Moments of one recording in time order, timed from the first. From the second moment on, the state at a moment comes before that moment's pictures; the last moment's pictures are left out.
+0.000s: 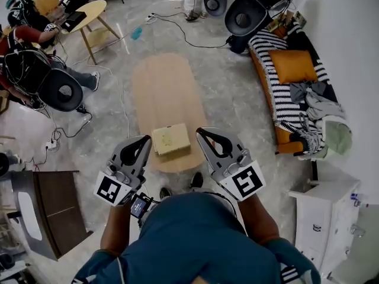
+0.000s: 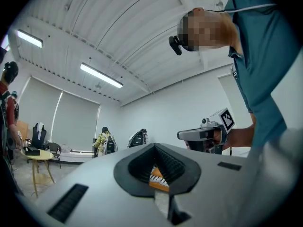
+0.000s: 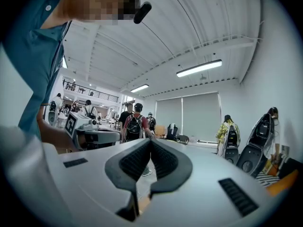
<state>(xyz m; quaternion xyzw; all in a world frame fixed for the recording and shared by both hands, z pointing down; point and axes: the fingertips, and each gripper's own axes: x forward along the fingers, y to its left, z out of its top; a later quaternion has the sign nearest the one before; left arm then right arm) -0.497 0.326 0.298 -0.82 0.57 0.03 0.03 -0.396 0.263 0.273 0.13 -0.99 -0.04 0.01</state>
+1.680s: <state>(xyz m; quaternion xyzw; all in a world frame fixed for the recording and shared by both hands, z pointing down) -0.641 0.217 0.444 -0.78 0.62 0.01 -0.10 -0.521 0.150 0.428 0.10 -0.99 0.02 0.11</state>
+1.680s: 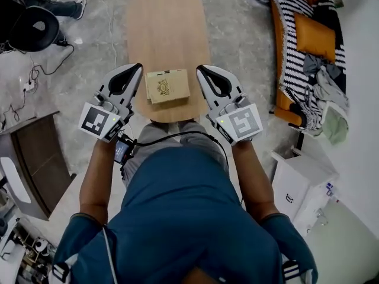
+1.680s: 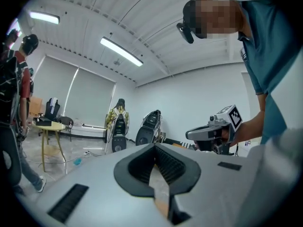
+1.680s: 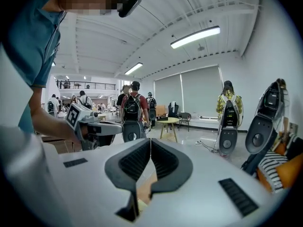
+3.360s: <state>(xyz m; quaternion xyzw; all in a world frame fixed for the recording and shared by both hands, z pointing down) -0.679 0.235 0.903 -0.63 0.59 -0.07 -0.51 -0.546 0.102 0.894 0.08 -0.86 0.28 0.43</state>
